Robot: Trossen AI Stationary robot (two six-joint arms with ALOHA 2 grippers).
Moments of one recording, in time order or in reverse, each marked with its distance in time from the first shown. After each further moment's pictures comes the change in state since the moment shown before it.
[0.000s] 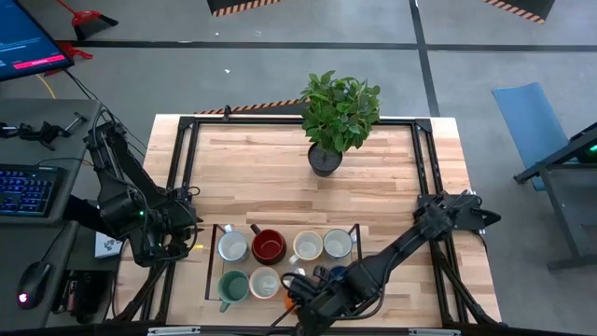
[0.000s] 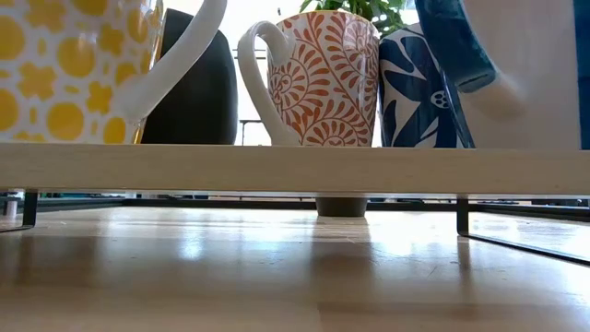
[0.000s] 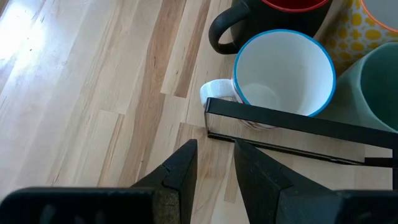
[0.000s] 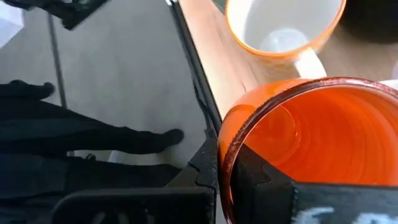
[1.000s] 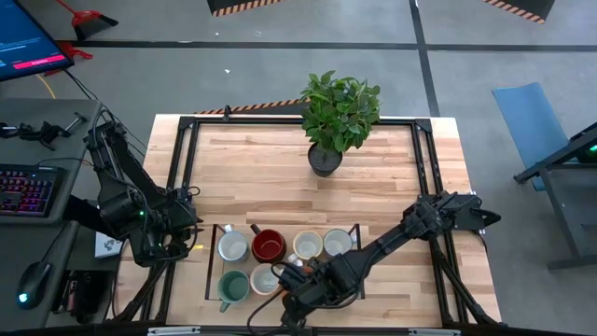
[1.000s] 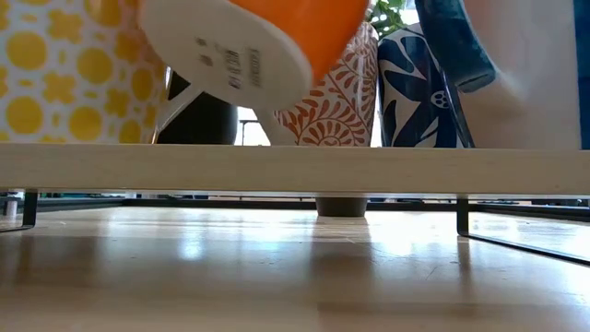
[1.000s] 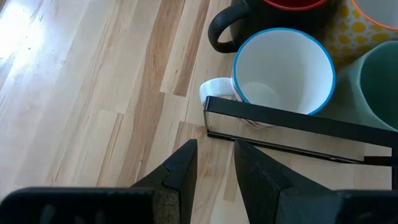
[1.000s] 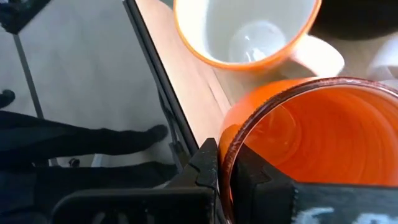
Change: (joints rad) left arm 0.000 0.000 0.000 0.000 0.005 0.000; right arm -0.066 0.063 0.000 -0.034 -0.039 0.026
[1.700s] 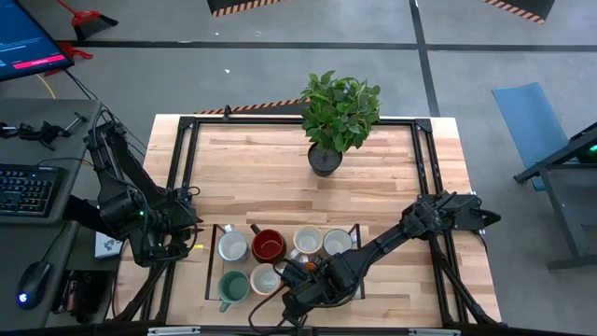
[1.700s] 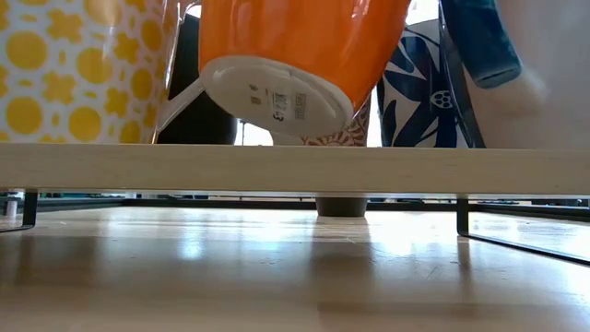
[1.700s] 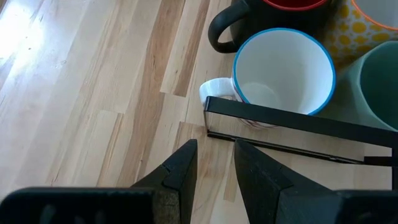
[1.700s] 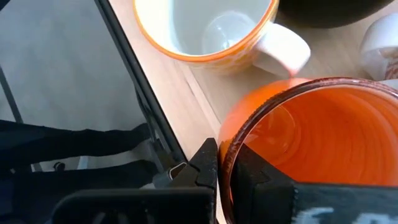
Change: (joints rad) left arm 0.000 0.000 0.000 0.000 -0.001 0.000; right arm -0.009 0.006 0.000 -0.074 0.005 0.036
